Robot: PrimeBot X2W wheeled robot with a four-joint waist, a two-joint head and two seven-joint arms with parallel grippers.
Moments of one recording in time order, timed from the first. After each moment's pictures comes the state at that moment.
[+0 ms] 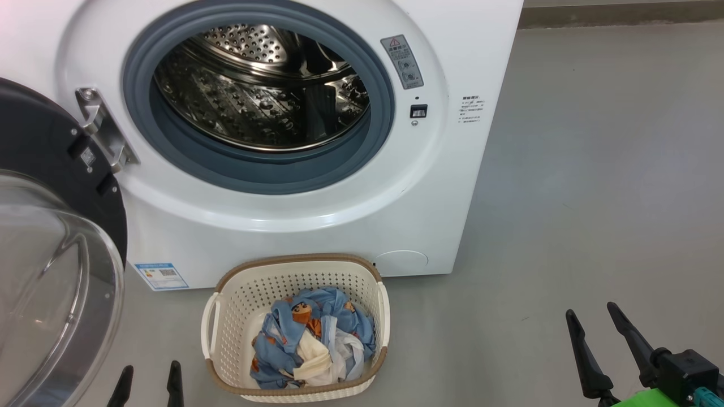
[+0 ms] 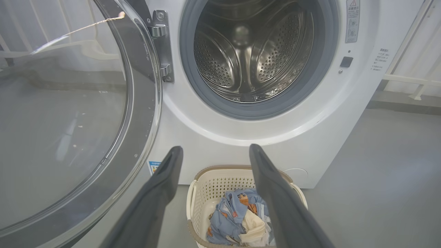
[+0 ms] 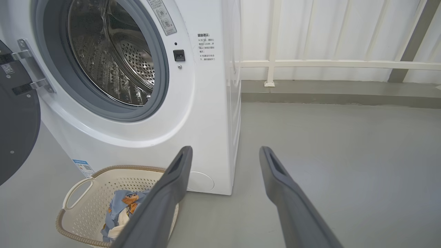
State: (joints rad) left arm 0.23 0.05 0.05 -0.02 -0.20 0.00 -0.26; right arm 0.06 -0.15 -0.04 0.14 0.19 0.13 -0.25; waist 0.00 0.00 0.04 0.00
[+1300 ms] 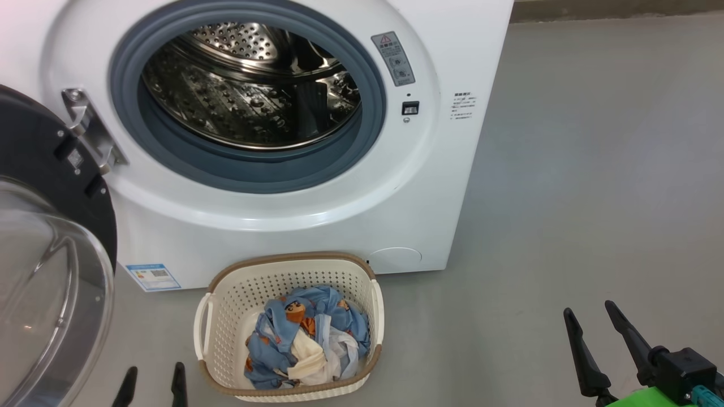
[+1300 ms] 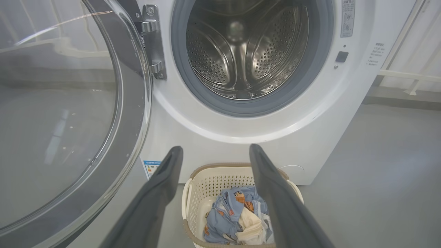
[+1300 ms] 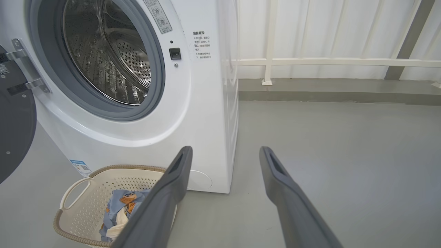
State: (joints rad) left arm 0.23 0.05 0.04 -0.02 -0.20 0.00 -0.26; right arm 0.06 -0.15 -0.04 0.14 0.19 0.13 -0.25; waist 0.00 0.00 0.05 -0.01
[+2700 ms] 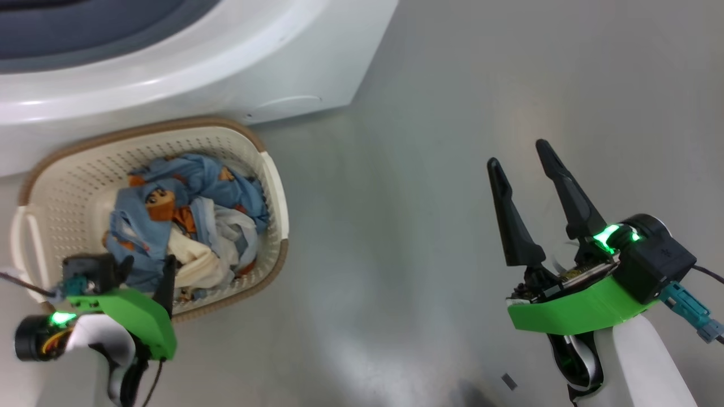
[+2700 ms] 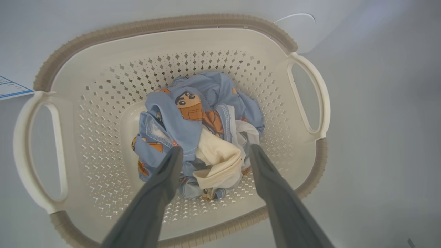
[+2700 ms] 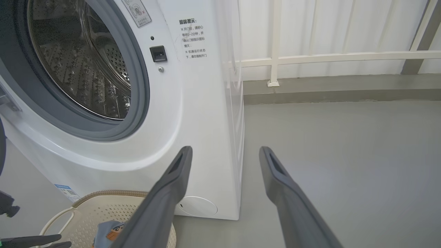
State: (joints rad) left arm -0.39 0.16 -0.02 0.53 -0.21 -0.05 0.04; right arm -0.28 -0.06 0.14 -0.06 0.24 0.13 -0.26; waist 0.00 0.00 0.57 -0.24
